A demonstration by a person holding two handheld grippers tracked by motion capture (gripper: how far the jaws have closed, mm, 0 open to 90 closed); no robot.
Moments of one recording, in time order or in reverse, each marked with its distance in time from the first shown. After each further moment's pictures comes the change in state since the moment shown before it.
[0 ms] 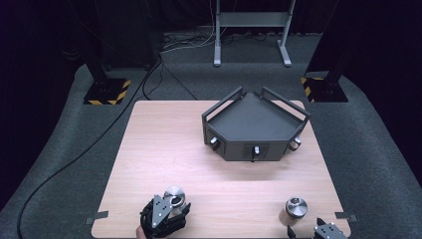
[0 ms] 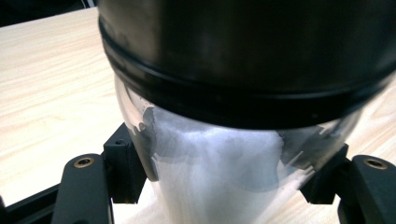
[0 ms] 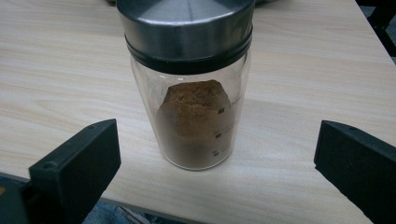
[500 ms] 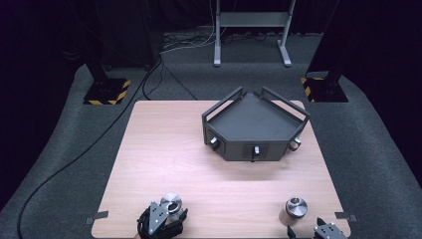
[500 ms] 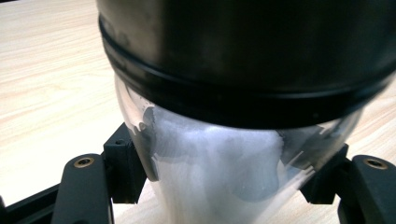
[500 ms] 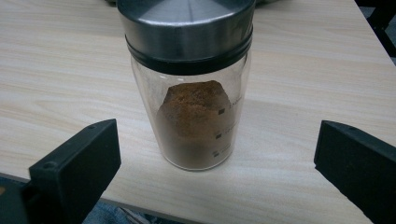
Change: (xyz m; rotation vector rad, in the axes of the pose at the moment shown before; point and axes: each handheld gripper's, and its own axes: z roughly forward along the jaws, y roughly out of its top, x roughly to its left) left arm -0.003 -0.021 -0.006 0.012 0.012 -0.044; right arm 0.000 0.000 0.000 -0.002 0.000 -0.001
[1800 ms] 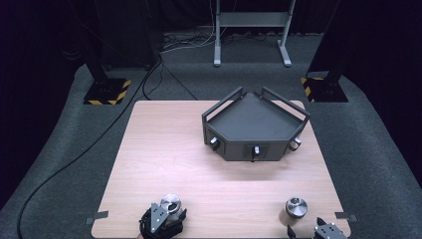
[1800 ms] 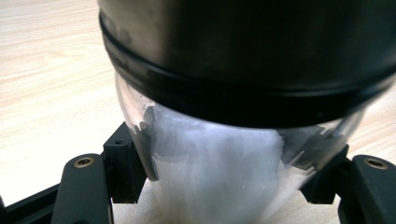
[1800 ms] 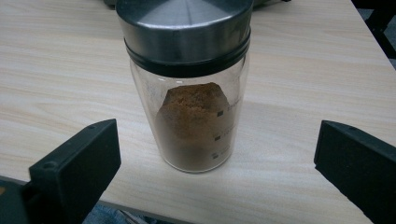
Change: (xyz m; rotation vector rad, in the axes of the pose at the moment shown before) left arm 0.002 -0.025 0.016 0.020 0.040 -0.048; right arm 0.000 -0.002 0.000 -0.010 -0.002 0.004
